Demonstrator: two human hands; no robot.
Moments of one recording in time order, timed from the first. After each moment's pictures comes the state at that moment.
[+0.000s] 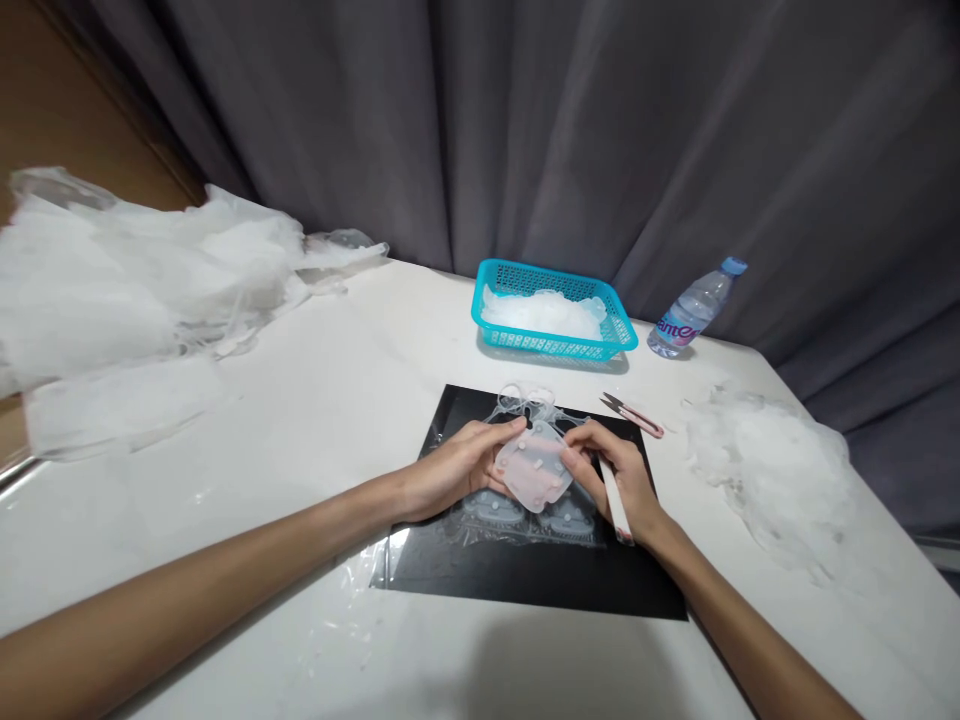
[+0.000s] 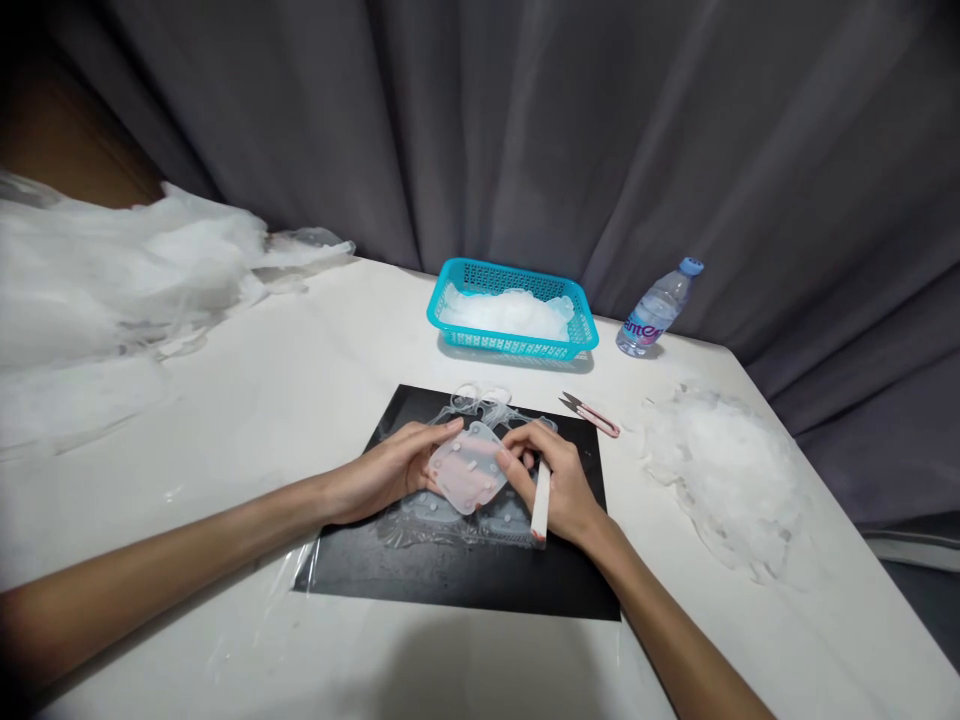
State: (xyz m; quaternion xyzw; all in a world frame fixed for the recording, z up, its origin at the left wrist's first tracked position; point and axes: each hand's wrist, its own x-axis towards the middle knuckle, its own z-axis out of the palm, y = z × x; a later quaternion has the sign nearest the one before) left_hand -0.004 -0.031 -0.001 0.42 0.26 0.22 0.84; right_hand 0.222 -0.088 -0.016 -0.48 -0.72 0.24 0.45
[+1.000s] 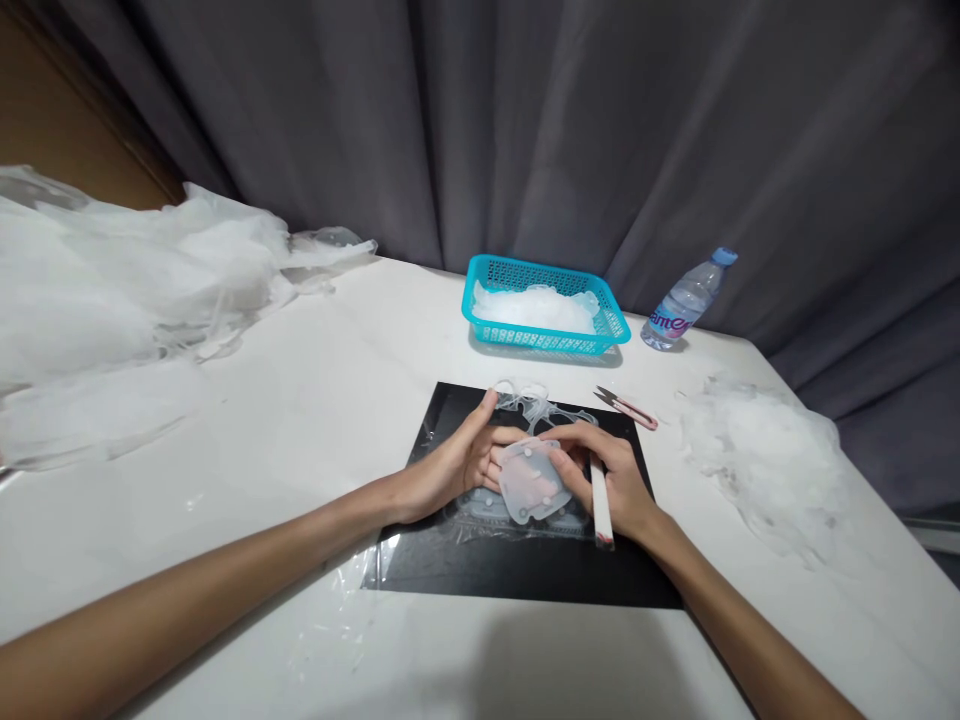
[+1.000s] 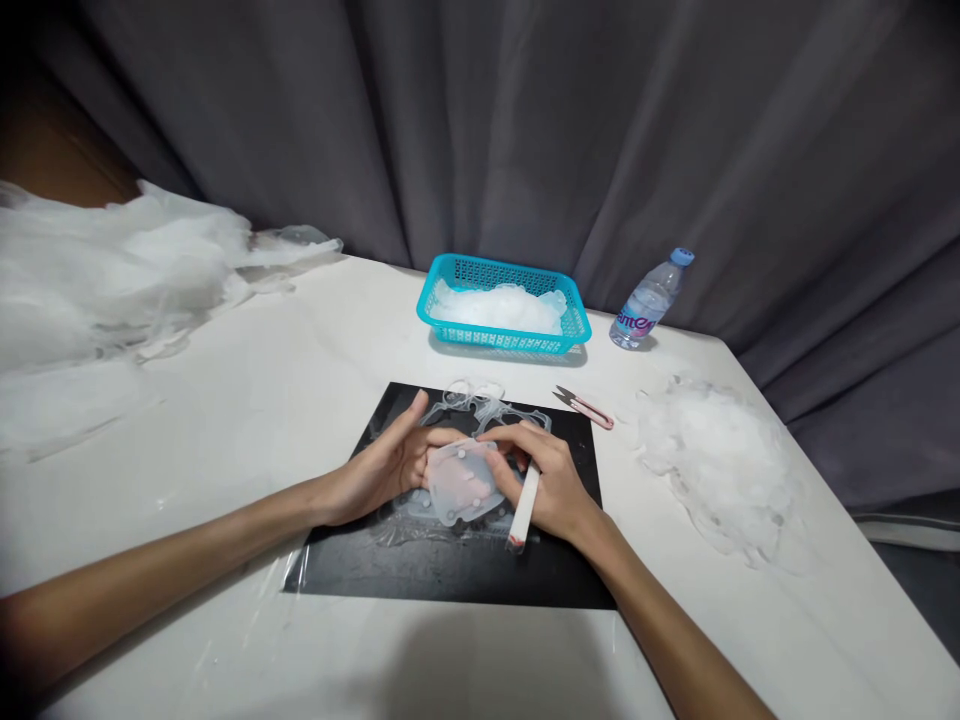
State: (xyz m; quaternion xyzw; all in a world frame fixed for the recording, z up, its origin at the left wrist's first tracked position) left_hand -0.006 -0.031 -0.002 0.47 0.23 0.18 0.83; right_hand 0.219 -0.089 -0.016 -0.44 -0.75 0.21 0.45
